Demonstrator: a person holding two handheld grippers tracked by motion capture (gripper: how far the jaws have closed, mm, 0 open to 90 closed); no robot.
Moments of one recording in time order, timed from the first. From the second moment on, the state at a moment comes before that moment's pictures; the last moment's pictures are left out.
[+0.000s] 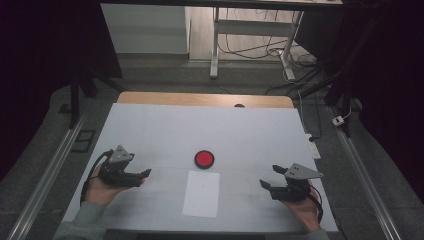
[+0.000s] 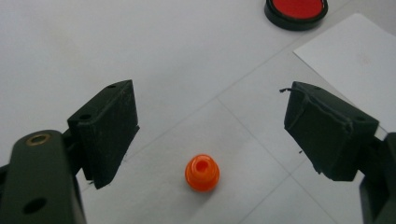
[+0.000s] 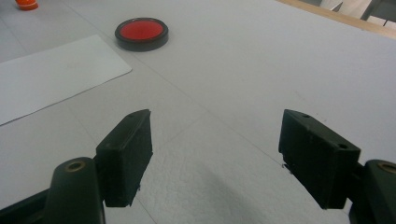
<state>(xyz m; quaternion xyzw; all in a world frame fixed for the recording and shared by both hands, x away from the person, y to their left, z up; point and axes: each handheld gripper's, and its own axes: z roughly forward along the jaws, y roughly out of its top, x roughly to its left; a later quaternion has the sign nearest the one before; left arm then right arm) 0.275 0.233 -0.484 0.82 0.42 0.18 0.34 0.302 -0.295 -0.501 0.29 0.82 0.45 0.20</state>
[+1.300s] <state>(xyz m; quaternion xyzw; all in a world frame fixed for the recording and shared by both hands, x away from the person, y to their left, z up) 0.280 0.242 -0.519 0.84 0.43 0.14 0.30 0.302 -0.295 -0.506 0.29 0.83 0.44 0.20</state>
